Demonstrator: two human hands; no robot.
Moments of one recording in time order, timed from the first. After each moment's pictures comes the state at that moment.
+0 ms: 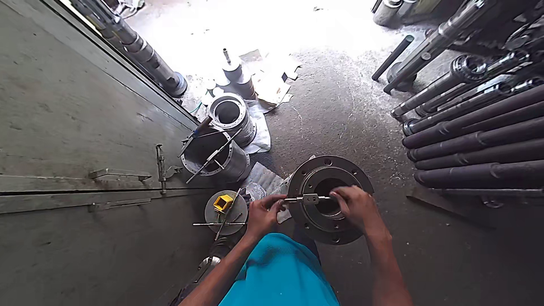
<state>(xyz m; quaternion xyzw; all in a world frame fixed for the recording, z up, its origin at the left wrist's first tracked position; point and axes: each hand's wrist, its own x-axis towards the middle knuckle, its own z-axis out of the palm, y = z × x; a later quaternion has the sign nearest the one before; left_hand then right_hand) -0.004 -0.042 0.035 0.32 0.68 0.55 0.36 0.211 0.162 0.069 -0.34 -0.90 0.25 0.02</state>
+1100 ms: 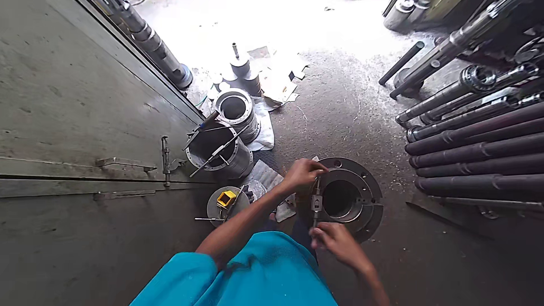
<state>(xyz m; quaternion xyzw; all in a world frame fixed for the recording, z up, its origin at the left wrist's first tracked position) -0.037 0.084 0.051 0.47 0.63 0.41 0.47 0.196 0.072 0.083 -0.38 -0.70 0.58 -0.15</state>
